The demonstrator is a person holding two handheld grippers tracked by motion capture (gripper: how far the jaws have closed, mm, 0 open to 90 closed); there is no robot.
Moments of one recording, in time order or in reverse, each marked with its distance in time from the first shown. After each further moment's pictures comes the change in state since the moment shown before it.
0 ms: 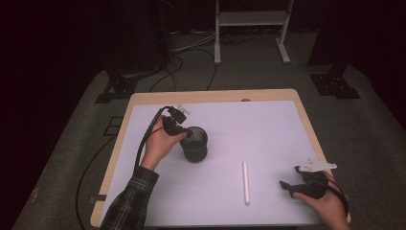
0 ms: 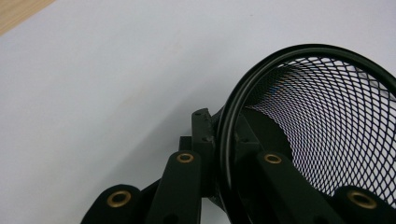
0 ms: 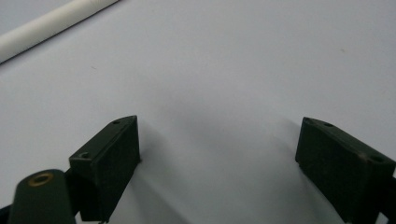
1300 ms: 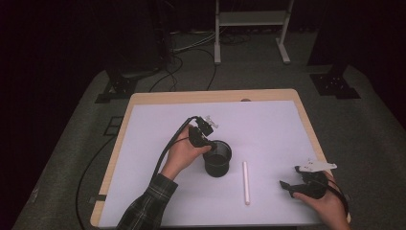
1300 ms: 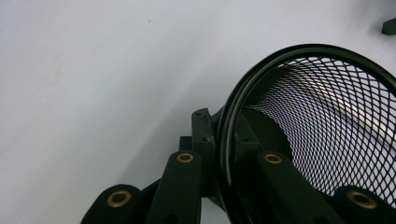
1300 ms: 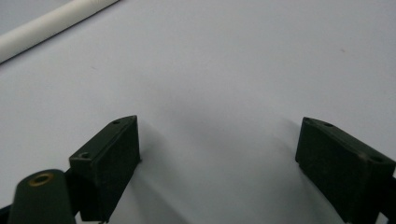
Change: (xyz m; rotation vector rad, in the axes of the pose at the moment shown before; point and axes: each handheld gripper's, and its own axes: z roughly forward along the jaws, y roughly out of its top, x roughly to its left) left arm -0.065 0.020 0.039 0.056 -0.122 0.119; right arm 0.000 0.000 0.000 0.001 0.001 0.001
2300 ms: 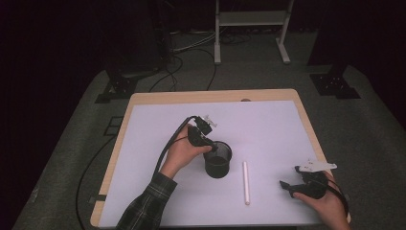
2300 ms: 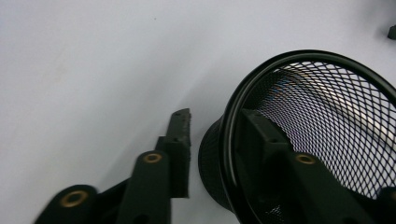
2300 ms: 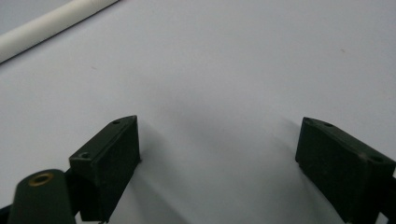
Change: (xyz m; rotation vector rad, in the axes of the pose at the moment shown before) left arm 0.007 -0.002 -0.001 -0.024 -0.001 -0.018; right arm 0.000 0.000 0.000 -0.001 -0.001 -0.002
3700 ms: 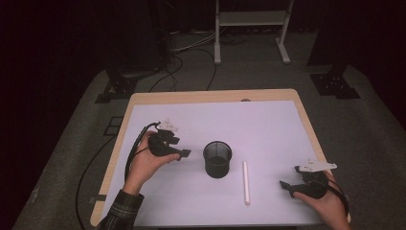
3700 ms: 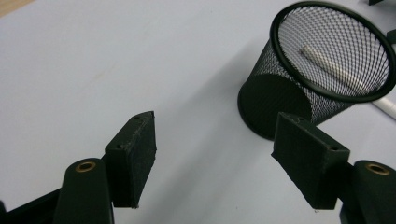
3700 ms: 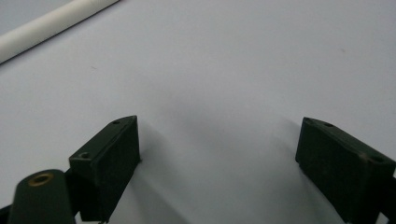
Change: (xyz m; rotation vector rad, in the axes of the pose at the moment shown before) left arm 0.017 -0.086 -0.072 -0.167 0.093 -0.094; right arm 0.000 0.000 0.000 0.000 0.001 0.000
